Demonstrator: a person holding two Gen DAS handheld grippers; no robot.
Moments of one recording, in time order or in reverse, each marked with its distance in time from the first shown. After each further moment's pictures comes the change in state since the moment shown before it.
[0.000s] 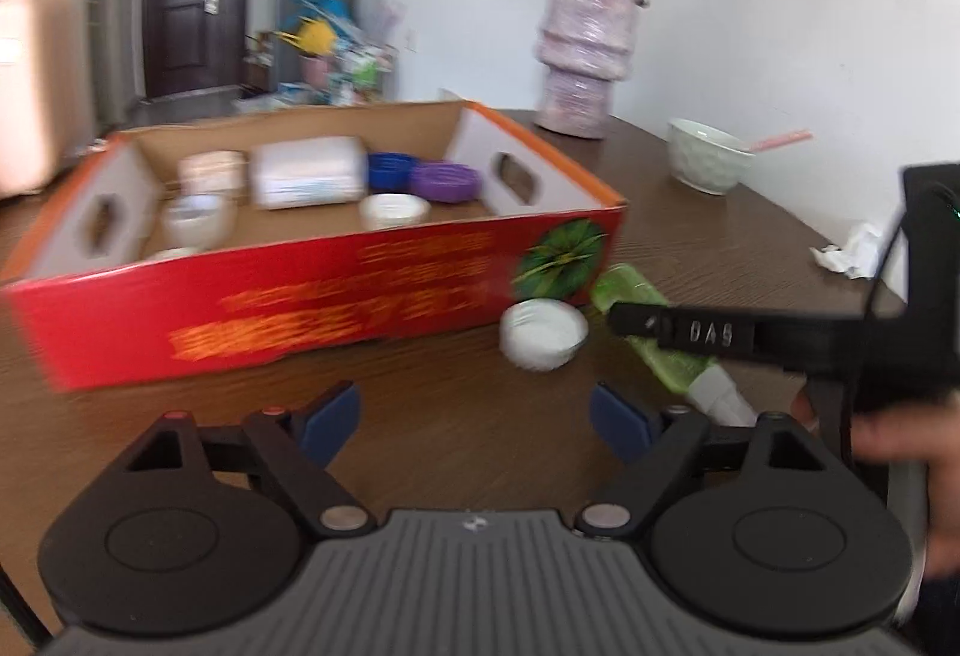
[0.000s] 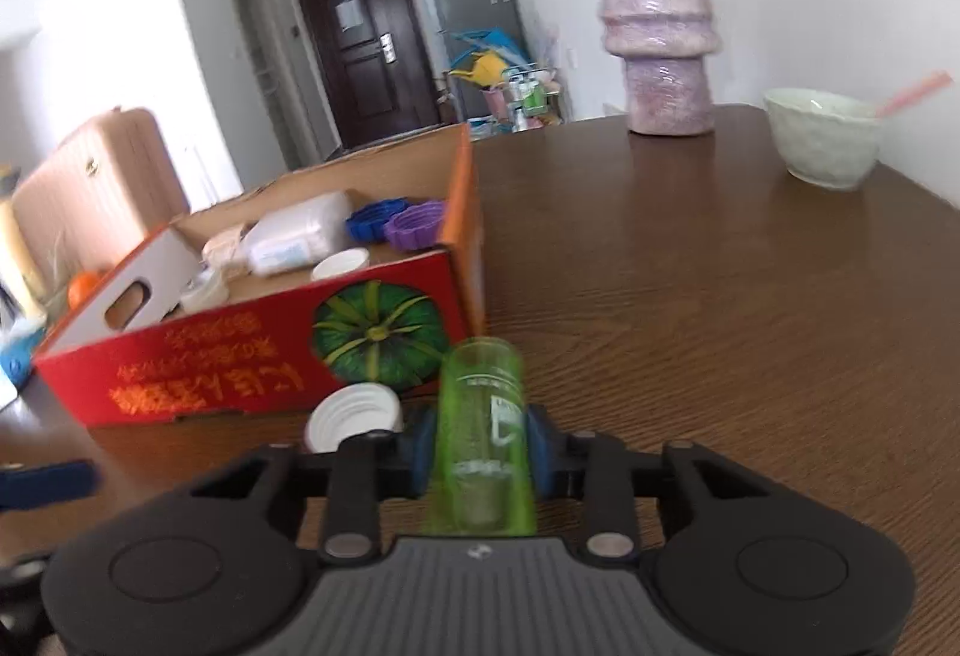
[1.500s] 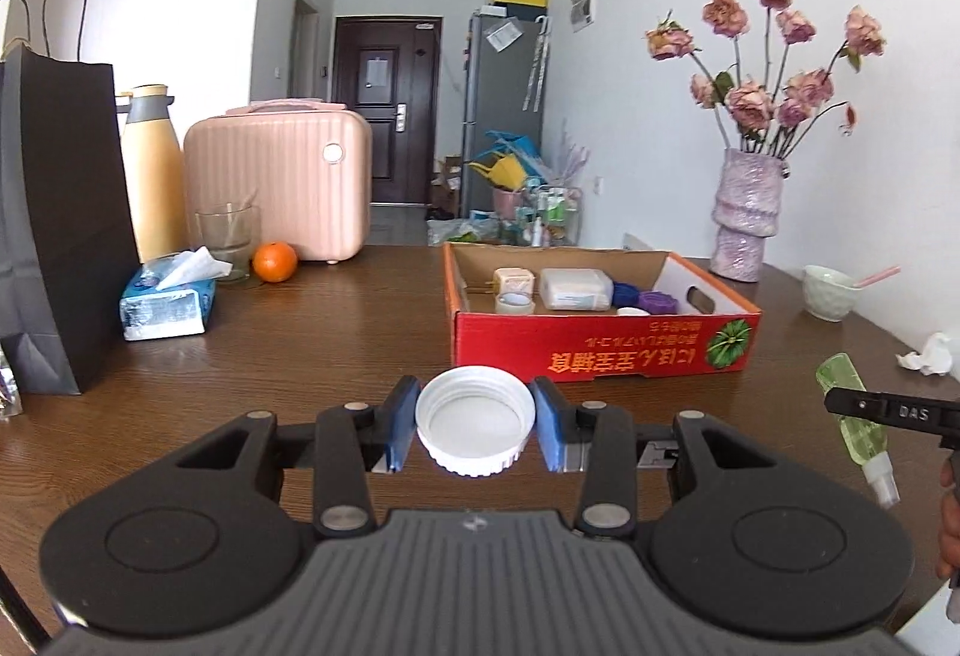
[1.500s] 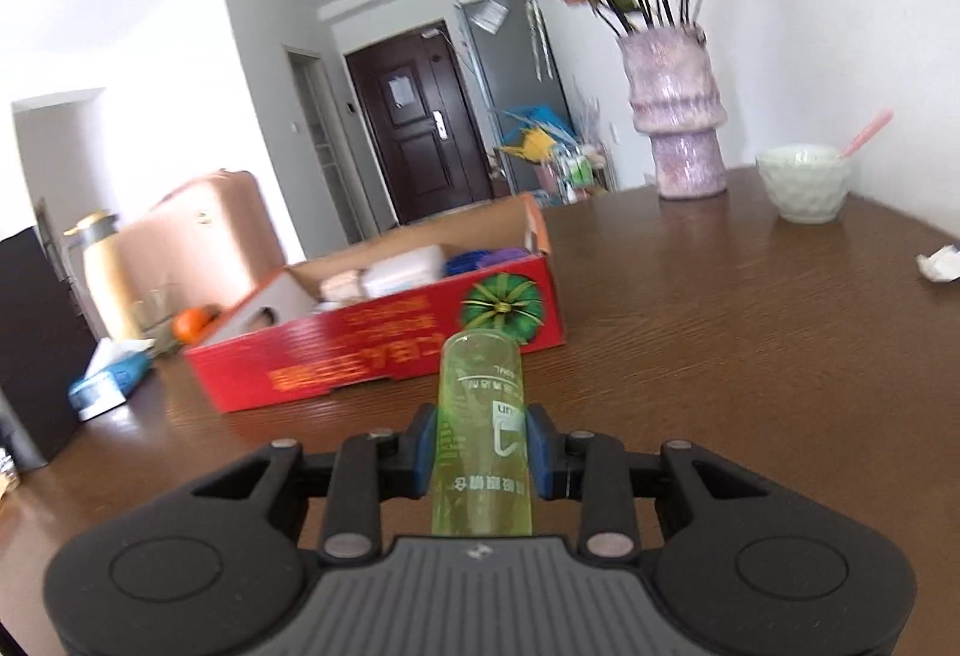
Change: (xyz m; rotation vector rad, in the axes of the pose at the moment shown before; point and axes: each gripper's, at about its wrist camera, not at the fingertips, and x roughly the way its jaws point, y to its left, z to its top) left arm -0.239 0.063 -0.083 -0.124 -0.306 0.354; right arm -0.123 0.020 -0.058 -0.013 -0.173 0.124
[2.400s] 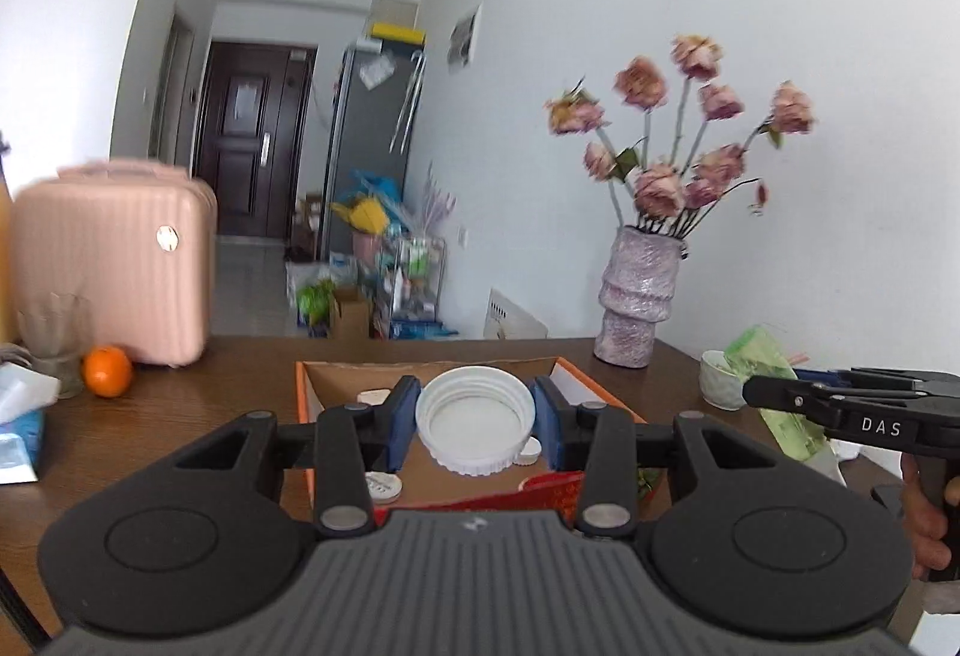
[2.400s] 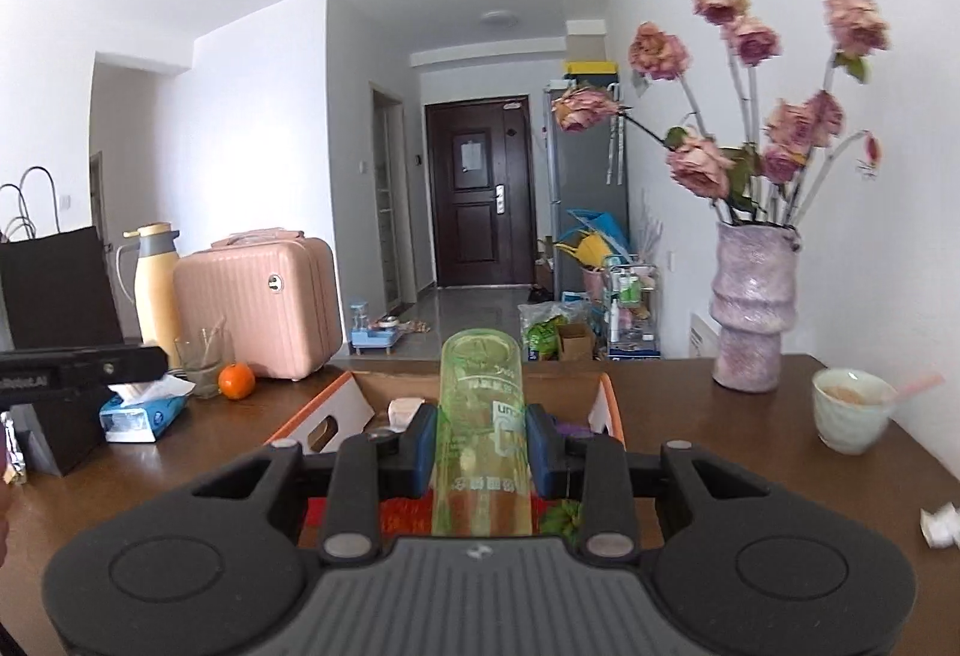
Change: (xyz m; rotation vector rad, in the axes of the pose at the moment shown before) left arm 0.115 -0.008 0.109 0.000 -0.040 -0.302; right arm 0.001 0.071 0.112 -0.257 -0.120 0.044
